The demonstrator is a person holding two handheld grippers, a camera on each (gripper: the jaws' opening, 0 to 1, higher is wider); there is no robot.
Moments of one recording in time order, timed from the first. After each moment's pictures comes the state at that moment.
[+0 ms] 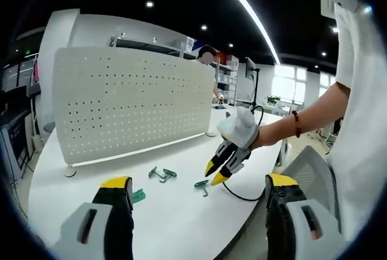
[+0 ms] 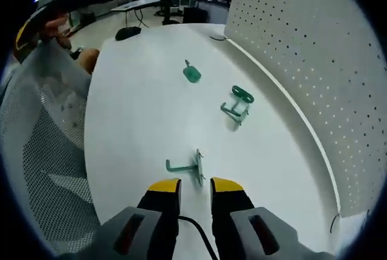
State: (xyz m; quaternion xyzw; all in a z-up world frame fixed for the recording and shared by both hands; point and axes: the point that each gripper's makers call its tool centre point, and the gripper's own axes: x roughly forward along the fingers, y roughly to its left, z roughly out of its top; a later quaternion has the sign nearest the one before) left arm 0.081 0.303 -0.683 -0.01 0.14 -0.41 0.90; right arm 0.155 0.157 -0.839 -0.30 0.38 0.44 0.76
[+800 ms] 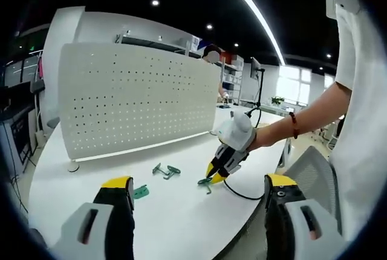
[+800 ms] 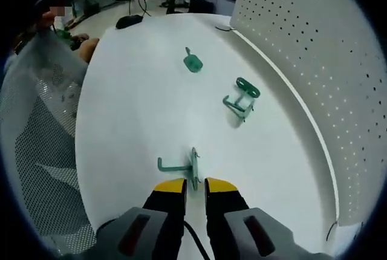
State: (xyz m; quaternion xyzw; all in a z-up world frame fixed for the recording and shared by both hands) left arm 0.082 0.309 -0.687 -0.01 0.14 -0.40 0.90; right arm 0.162 0.158 -0.855 -0.32 0.39 0.44 0.74
